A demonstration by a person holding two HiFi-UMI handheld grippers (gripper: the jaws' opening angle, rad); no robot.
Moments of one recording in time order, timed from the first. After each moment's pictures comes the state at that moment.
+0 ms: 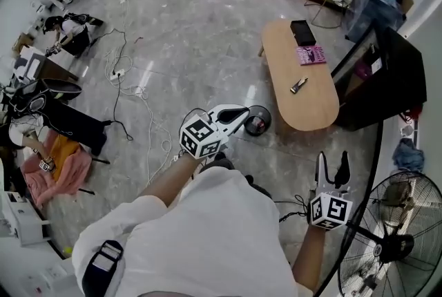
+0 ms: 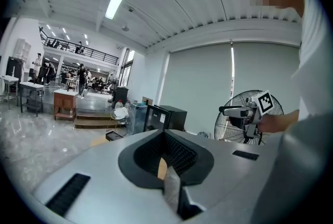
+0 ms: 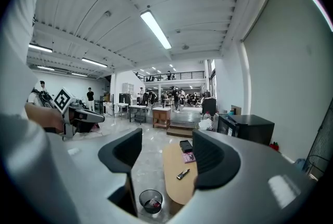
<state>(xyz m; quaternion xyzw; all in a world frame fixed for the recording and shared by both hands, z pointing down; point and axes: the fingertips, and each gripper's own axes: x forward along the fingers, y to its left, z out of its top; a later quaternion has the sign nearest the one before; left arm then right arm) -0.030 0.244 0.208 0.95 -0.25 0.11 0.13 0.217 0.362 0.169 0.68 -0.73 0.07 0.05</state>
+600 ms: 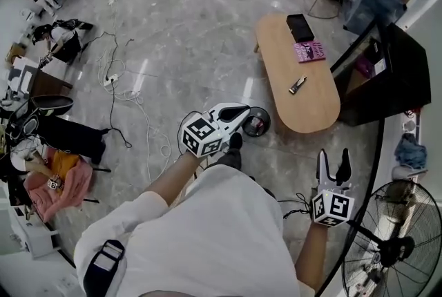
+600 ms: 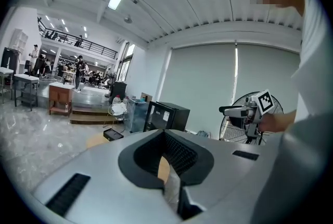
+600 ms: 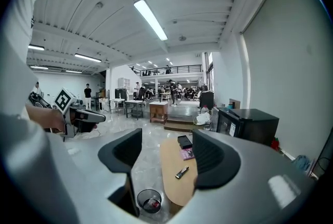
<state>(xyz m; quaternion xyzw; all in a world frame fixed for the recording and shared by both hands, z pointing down) -0.017 0.153 0.237 0.95 -0.23 0.12 0.16 0.224 0.278 0.194 0.69 -0.71 0.10 0.07</state>
